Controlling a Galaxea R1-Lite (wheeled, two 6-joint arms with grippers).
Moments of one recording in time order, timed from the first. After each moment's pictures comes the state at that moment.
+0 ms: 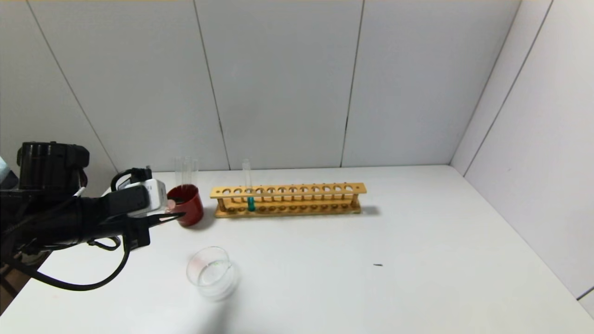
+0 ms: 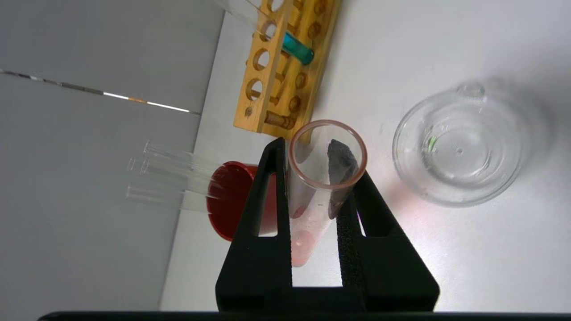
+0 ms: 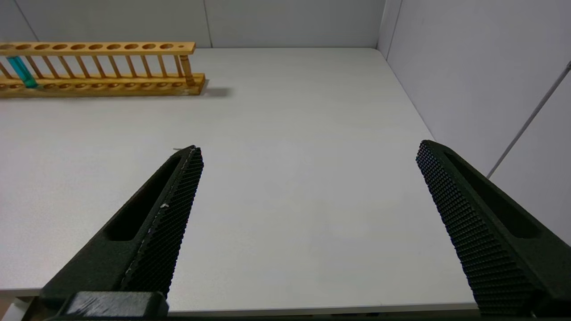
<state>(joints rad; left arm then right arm) -0.01 1.58 -0.69 -0.32 -0.56 1.24 0.00 0.00 0.00 0.00 0.00 0.00</state>
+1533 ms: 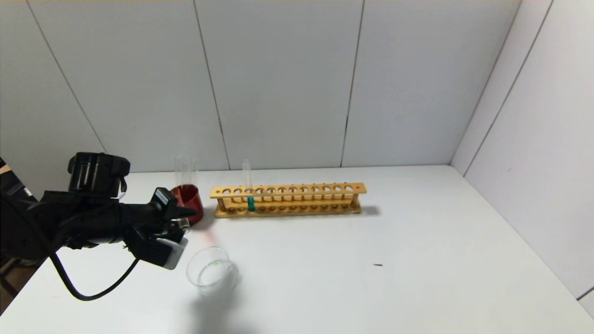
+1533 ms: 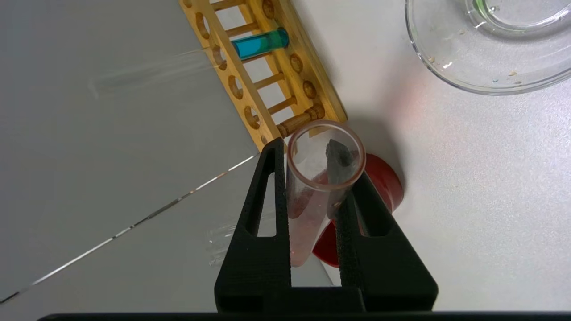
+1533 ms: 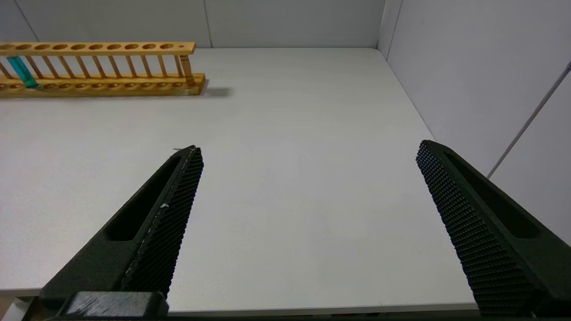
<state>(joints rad) -0.06 1.73 -0.74 -0.32 -0.46 2.03 0.00 0.00 0.00 0.00 0.00 0.00</state>
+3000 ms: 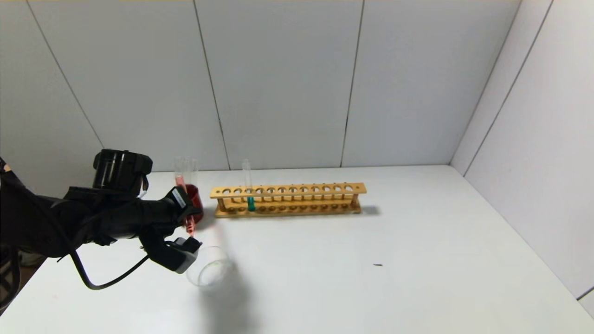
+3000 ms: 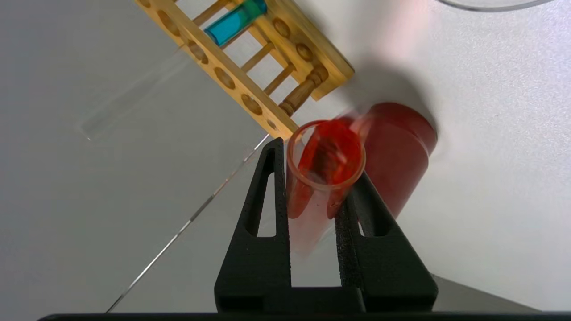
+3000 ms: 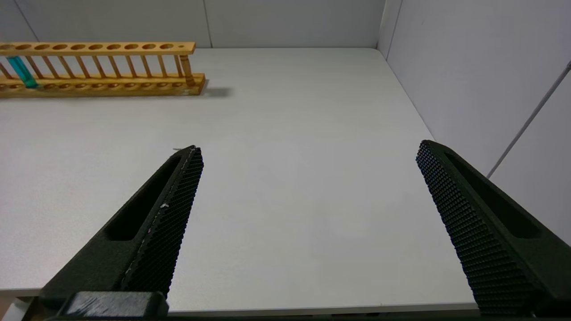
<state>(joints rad) -0.16 1.76 -0.78 -0.32 -0.21 2.24 0.00 0.00 0.00 0.00 0.00 0.00</state>
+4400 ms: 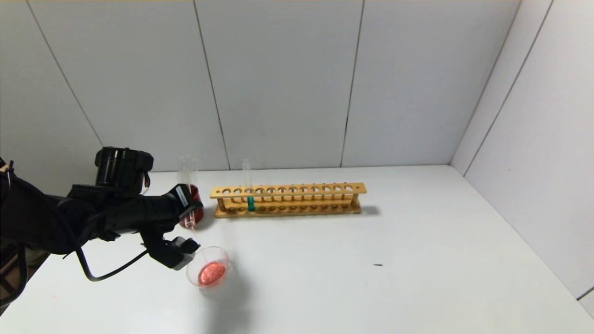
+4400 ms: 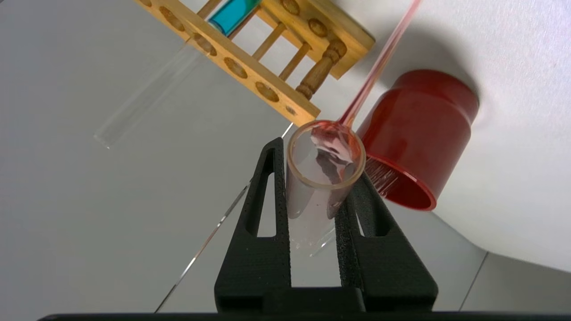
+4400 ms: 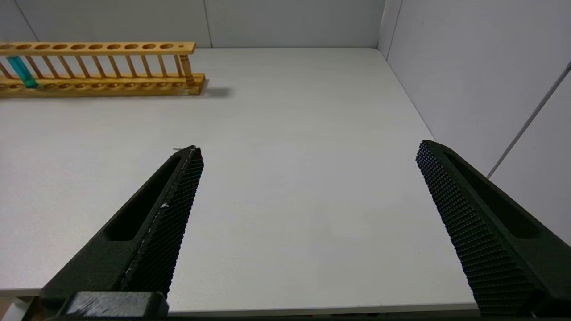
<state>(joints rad) -0.15 1.78 -0.79 -0.37 -0.19 2.40 0.00 0.00 0.00 0.00 0.00 0.00</state>
